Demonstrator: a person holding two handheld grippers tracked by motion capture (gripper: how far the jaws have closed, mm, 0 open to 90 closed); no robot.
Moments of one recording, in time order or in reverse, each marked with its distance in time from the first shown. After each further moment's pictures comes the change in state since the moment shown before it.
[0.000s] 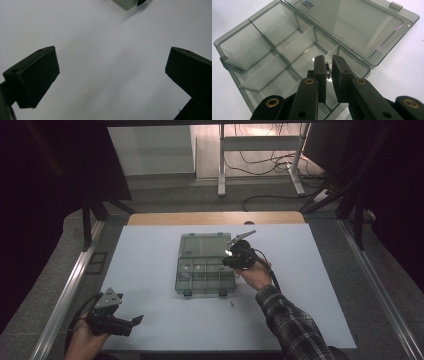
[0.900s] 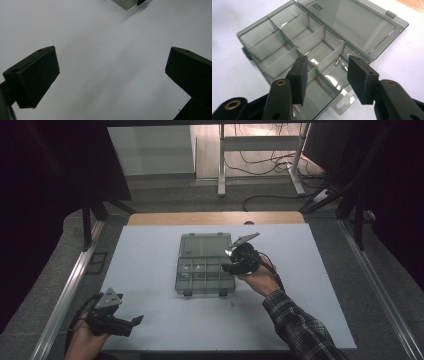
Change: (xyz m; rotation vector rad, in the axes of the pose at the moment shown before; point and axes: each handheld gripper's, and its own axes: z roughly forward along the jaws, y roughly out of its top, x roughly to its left) left arm -0.001 0.000 0.000 0.002 0.000 0.004; right arm 0.024 -0.003 -0.037 -0.018 -0.025 -0.062
